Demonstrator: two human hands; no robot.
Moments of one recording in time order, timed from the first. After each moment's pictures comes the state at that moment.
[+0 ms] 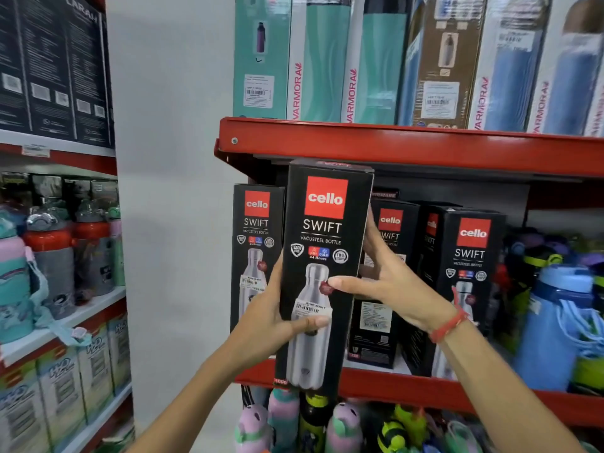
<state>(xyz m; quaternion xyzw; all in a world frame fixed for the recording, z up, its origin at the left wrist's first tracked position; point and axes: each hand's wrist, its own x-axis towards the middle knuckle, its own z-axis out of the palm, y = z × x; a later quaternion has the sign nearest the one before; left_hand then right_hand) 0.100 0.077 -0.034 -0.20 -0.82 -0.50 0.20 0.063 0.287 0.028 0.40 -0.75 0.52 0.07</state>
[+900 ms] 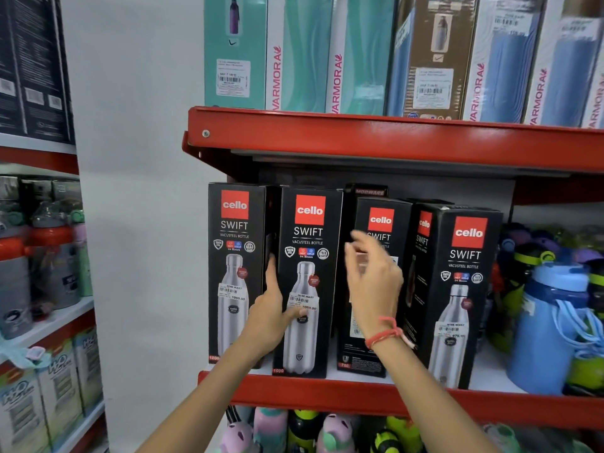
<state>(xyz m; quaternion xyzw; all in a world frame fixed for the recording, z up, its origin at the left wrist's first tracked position) 0.007 0.094 -0.055 -0.08 -0.86 -0.46 0.20 0.004 0.251 -0.006 0.12 -0.74 0.40 0.52</state>
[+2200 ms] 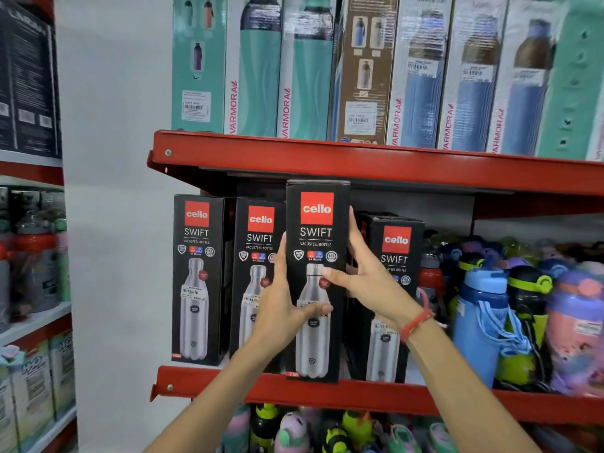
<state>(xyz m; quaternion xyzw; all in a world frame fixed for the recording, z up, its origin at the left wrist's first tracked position) 0.066 0.198 -0.022 -0.23 -0.76 -0.53 0.29 0.056 0.361 0.032 0.34 -0.76 0.54 0.12</state>
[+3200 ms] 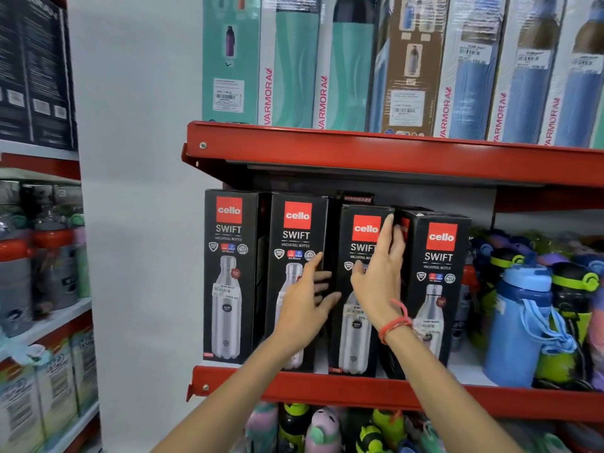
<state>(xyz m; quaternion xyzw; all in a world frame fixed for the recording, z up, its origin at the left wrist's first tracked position) 0.032 0.162 -0.035 -0.20 -0.79 -0.52 0.25 0.020 0.285 0.009 0.06 -0.80 0.40 0.44</state>
